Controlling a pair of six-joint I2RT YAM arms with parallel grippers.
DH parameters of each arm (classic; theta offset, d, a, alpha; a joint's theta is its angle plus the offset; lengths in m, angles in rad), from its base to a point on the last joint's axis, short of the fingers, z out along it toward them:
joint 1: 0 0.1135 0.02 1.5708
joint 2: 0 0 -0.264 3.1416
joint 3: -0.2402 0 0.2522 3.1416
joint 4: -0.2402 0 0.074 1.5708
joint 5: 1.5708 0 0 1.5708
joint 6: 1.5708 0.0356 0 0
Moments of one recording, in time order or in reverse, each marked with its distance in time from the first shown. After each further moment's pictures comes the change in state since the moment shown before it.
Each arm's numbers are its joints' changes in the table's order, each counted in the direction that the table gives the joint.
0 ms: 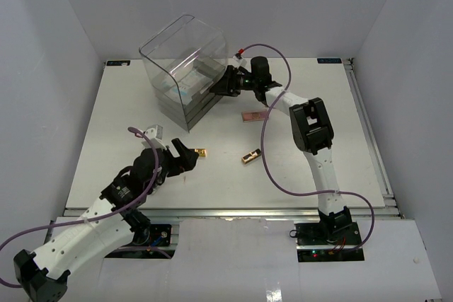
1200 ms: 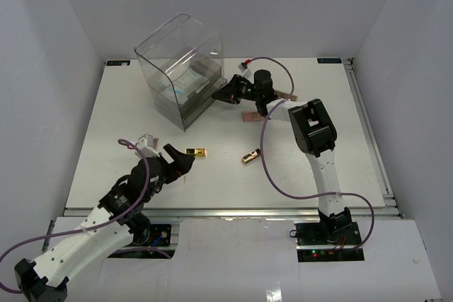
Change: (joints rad) left arm 0.000 0.132 0.115 -0.020 -0.038 -0.201; right arm 0.012 0.068 0.290 0.378 0.080 0.313
